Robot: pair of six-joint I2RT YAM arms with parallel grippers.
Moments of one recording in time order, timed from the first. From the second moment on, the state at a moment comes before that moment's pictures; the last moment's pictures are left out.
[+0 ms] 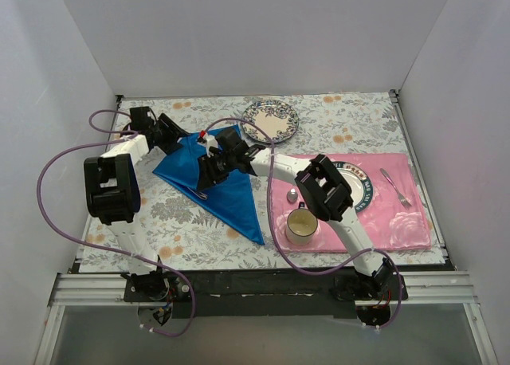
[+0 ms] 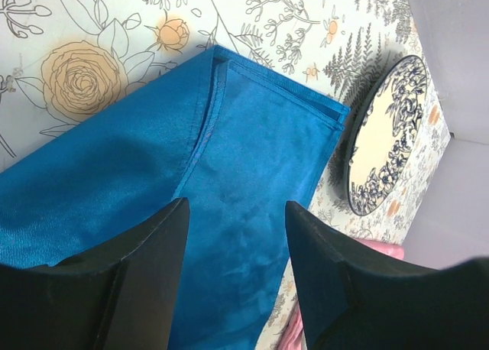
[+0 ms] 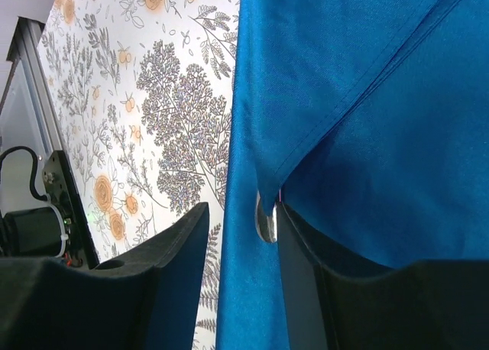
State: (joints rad) left arm 0.11 1.92 1.30 -0.16 0.39 -0.79; right arm 0.87 2.35 1.83 -0.17 -0.61 0.37
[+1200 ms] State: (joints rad) left arm 0.13 2.05 1.37 -0.13 0.47 -0.80; right arm 0.90 2.42 1.82 -0.10 -0.64 0.44
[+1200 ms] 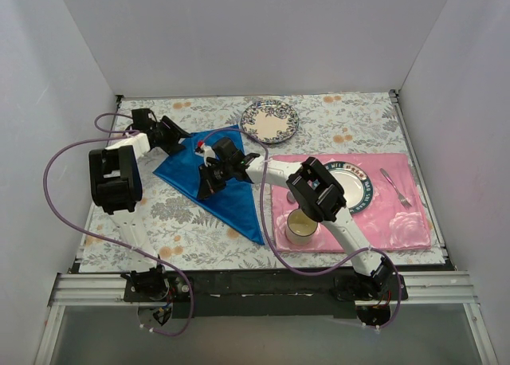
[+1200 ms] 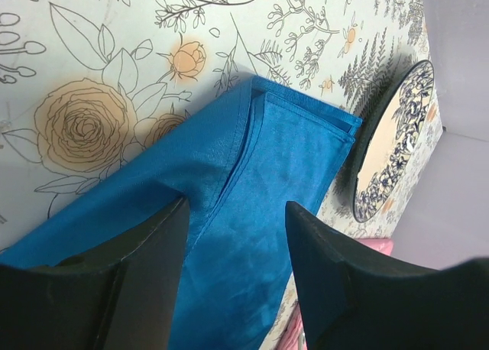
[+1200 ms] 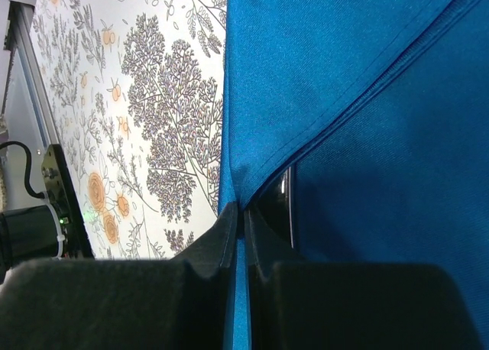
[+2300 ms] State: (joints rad) left arm -0.37 1.25 1.07 -0.45 0.12 -0.61; right arm 0.63 1.42 1.38 -0.54 -0.28 0.23
